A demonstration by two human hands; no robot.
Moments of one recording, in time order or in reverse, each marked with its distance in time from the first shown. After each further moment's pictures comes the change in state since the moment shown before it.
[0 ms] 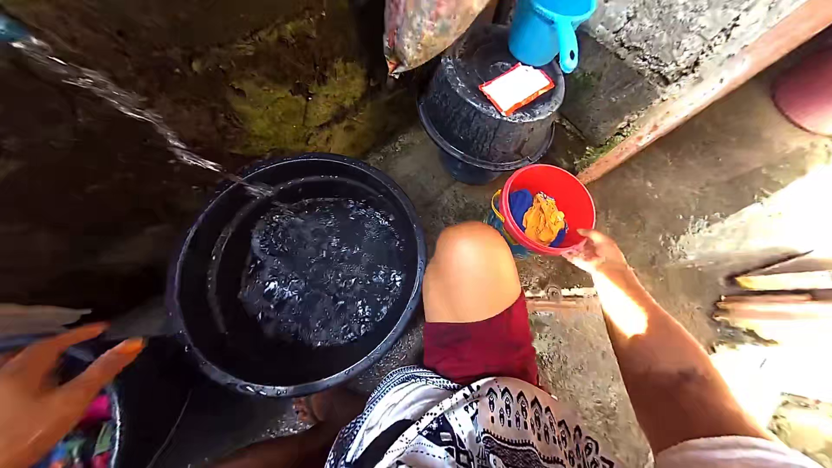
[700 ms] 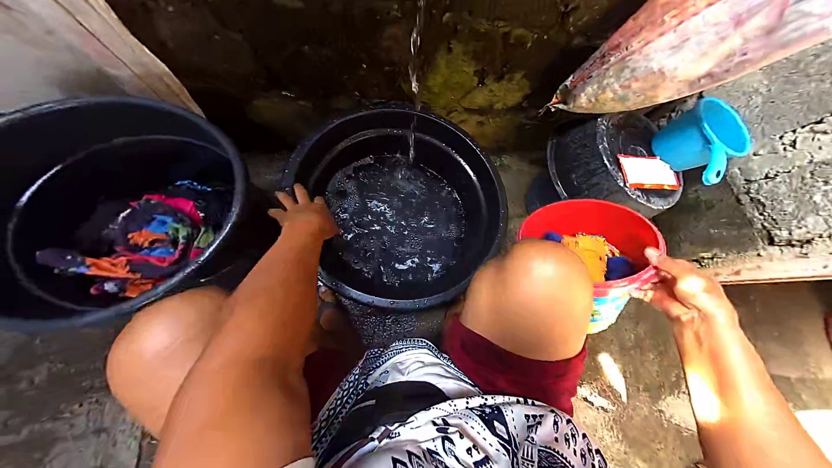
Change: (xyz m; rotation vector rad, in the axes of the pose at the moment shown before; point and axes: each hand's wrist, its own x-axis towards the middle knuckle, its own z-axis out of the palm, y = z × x) left_hand 0.167 -0.143 0.174 0.082 -0.259 0.193; right_hand -0.184 -0.044 0.124 -0.737 -0.379 -0.505
